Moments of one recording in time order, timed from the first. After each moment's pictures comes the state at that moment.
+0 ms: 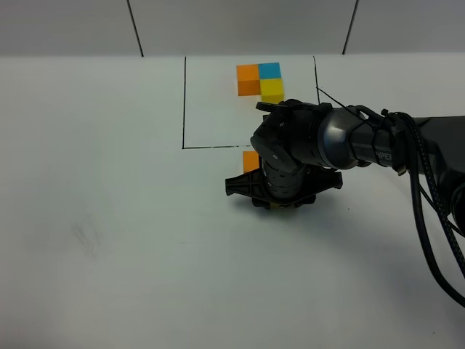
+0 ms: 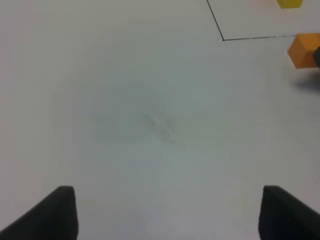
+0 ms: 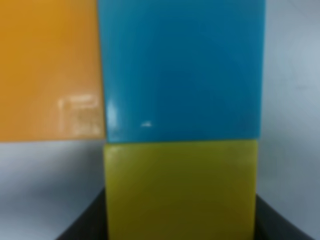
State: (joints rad) left arm 0.03 -0.01 -0.51 -0.15 1.08 0.09; right arm 0.68 2.15 -1.40 -0.28 0.76 0.93
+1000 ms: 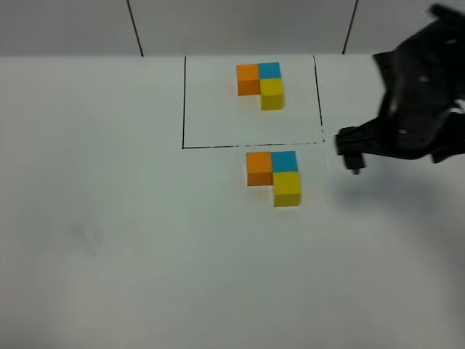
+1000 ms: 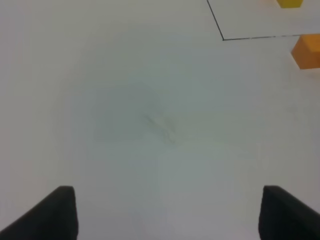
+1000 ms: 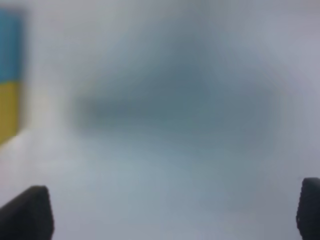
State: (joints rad) left arm 0.03 -0.01 -0.51 -0.15 1.08 0.09; right arm 0.37 1.68 -1.21 -0.23 0.98 0.49
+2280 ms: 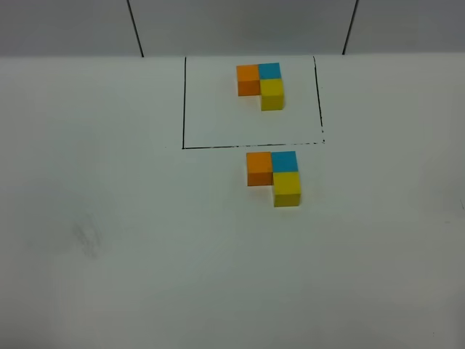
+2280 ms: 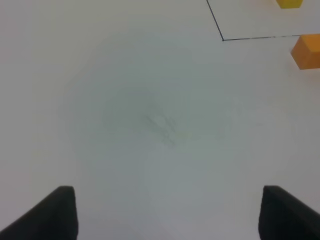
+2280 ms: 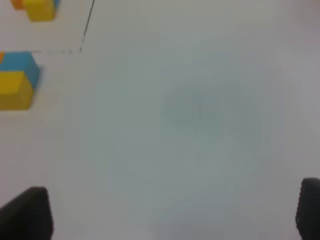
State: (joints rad) left arm 0.03 -0.01 -0.51 -0.15 1.08 0.09; right arm 0.19 0.00 -0.51 -0.15 1.09 0.23
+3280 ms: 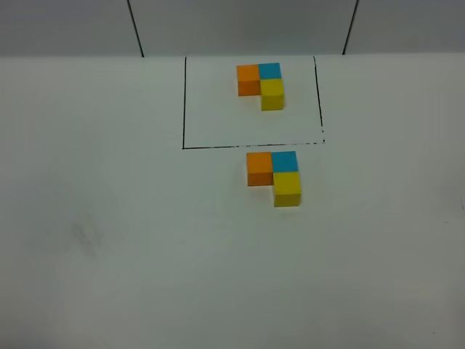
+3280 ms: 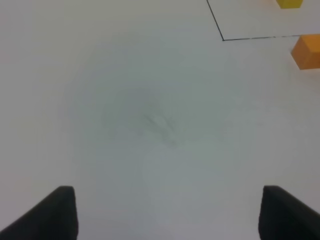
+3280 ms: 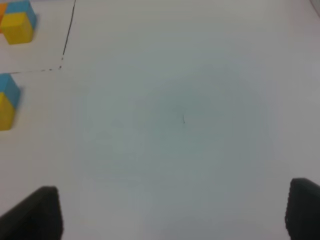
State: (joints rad) left arm 0.03 -0.01 -0.51 -0.15 1.08 0.09; right arm 0.11 -0.01 -0.50 -0.15 1.08 0.23
